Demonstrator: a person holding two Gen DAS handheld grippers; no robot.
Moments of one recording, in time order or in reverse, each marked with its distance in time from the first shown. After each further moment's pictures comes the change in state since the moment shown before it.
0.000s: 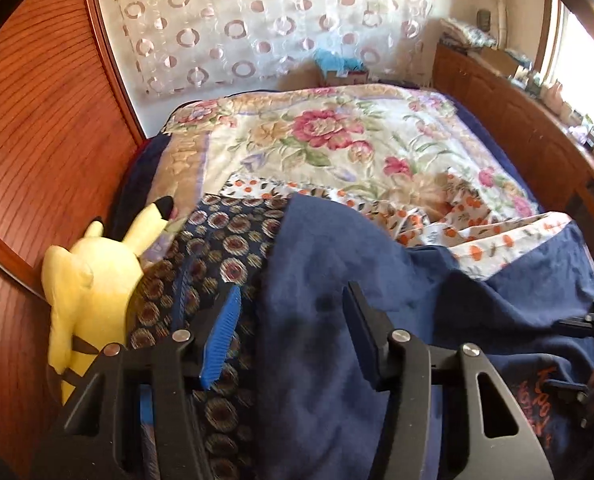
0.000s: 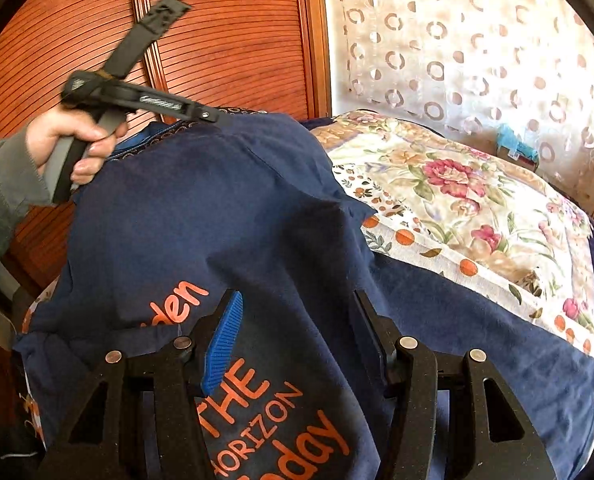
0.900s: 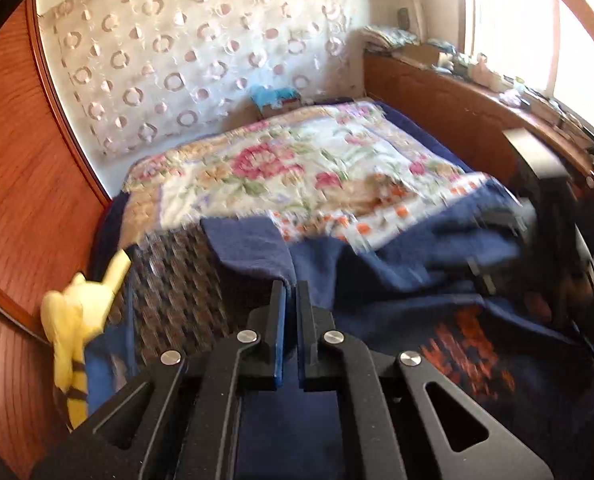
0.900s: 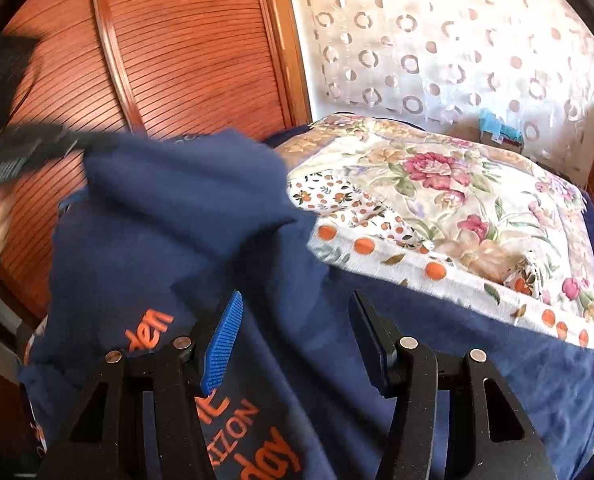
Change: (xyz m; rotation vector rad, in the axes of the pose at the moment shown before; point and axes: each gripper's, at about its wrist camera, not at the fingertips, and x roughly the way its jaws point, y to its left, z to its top) left arm -0.099 -0.073 -0.051 0.202 -0.119 -0.123; right arm 0.007 -0.041 0.021 0.129 -0.028 -0.014
